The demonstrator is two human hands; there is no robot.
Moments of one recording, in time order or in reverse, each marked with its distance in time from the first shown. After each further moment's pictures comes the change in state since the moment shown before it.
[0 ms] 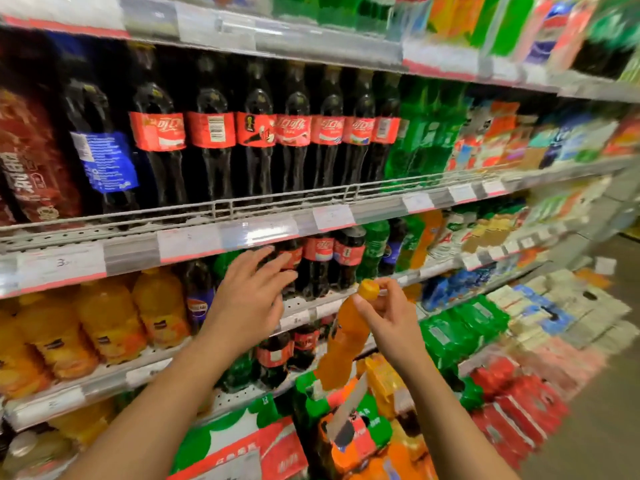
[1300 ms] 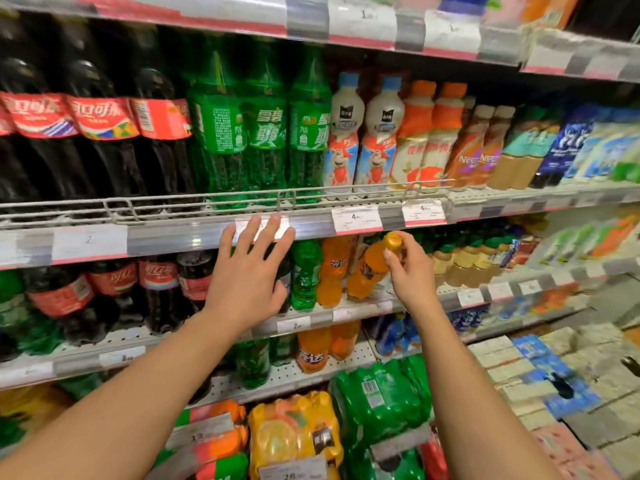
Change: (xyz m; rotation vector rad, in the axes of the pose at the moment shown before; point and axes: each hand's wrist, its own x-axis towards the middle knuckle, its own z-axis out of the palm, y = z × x) left_hand 0.287 0.196 0.243 0.518 -0.268 -0.293; right_hand 0.334 0.273 -0.298 -0.204 -0.004 -0.218
